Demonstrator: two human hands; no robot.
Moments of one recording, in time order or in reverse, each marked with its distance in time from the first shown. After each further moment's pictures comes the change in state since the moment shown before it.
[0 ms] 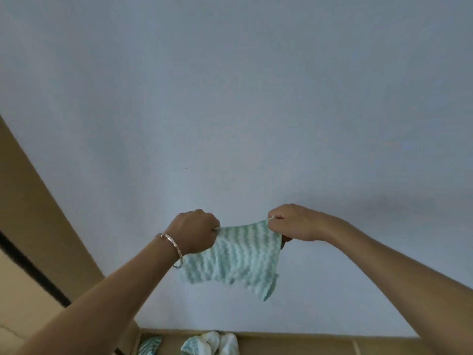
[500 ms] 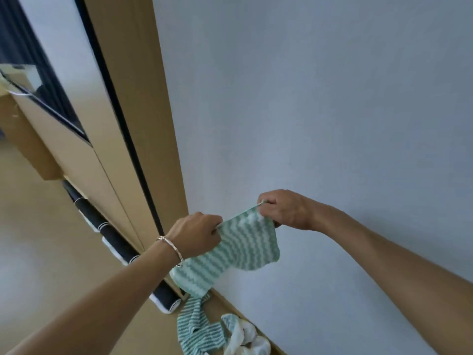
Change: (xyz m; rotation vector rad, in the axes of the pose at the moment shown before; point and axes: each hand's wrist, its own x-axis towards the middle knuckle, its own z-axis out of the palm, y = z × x) left_hand -0.076 -0.083 0.038 -0.105 0.007 -0.646; right_hand 0.152 -0.108 0.056 -0.090 -0.418 -0.507
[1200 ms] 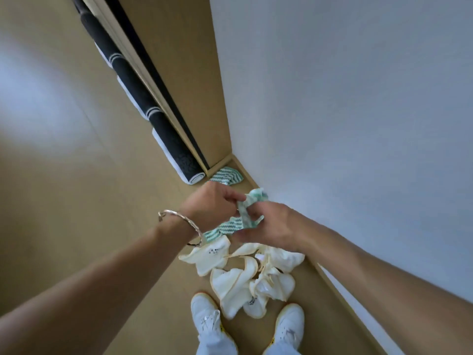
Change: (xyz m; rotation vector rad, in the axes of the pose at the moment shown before) left_hand 0.057 -0.106 0.404 -0.776 -0.286 -0.732; right_hand 0.198 0.286 0.358 0.055 -0.575 0.164
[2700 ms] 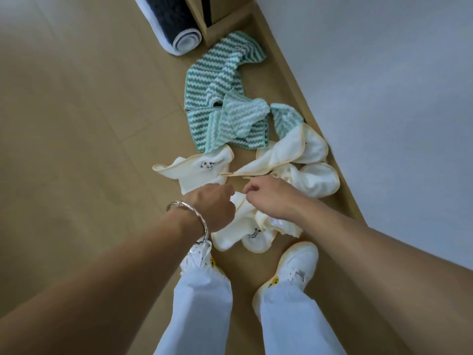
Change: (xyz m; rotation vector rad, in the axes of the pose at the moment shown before) left_hand 0.078 -0.282 0.219 0.418 -0.316 -0.105; right_hand 0.168 0.167 0.230 -0.072 -0.166 0.349
